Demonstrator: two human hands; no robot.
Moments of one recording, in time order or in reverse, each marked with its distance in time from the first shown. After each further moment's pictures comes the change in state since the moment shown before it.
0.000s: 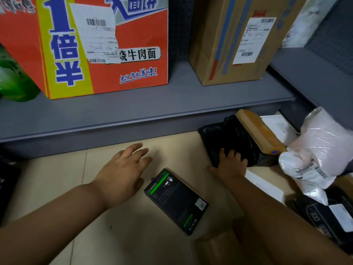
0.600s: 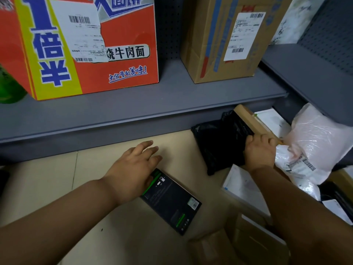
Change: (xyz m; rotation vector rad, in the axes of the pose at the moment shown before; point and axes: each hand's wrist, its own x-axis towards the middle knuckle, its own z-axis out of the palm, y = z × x) left_hand 0.035 0.033 -0.002 -0.015 0.080 0.090; right_hand 0.028 0.088 -0.011 -0.332 0.509 0.100
